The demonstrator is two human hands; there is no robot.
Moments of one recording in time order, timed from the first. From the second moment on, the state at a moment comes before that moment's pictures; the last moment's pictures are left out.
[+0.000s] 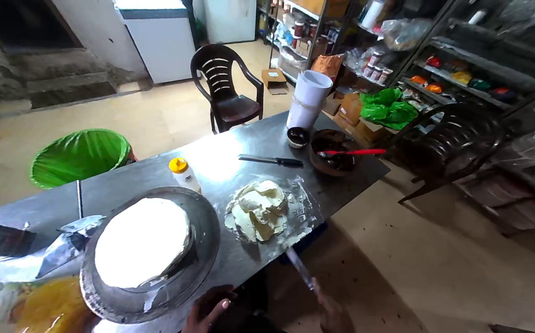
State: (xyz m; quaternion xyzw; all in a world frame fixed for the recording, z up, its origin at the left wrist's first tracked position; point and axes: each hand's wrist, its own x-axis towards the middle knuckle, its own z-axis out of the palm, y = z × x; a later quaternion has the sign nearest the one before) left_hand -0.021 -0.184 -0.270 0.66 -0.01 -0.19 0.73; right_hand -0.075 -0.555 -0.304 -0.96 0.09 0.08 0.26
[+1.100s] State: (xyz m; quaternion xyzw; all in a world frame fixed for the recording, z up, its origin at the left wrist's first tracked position) left_hand -0.040 -0.125 -0.266 0.57 0.02 -0.03 0.82; right_hand -0.001 -0.441 -0.301 -0.84 0.09 0.25 0.47
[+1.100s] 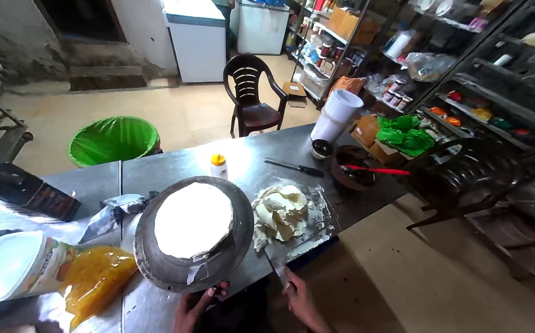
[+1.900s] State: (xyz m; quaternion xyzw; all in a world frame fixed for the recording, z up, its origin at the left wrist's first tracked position) left_hand -0.040 -0.121 -0.276 0.55 -0.05 -0.08 0.83; right_hand 0.006 -0.504 -0.286 -0.94 0.05 0.04 0.33
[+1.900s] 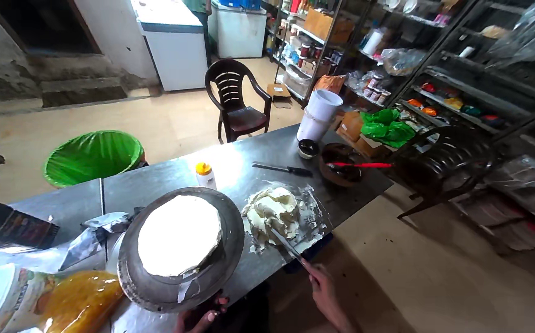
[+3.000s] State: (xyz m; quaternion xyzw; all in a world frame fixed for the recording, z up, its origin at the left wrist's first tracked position) left_hand -0.047 -0.098 -0.256 0.52 0.03 0.06 0.85; right_hand 0.060 -0.471 -0.208 -0.71 0.12 0.20 0.66
